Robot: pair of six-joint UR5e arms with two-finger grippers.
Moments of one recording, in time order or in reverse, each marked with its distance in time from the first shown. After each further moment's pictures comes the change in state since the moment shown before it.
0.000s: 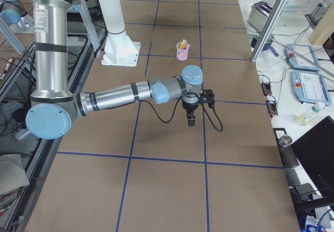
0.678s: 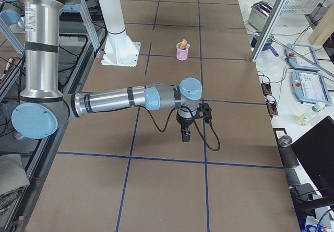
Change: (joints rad) left arm -0.166 -0.024 -0.020 0.303 -0.004 0.264; right arm 0.069 -0.028 -0.020 -0.104 0.003 -0.164
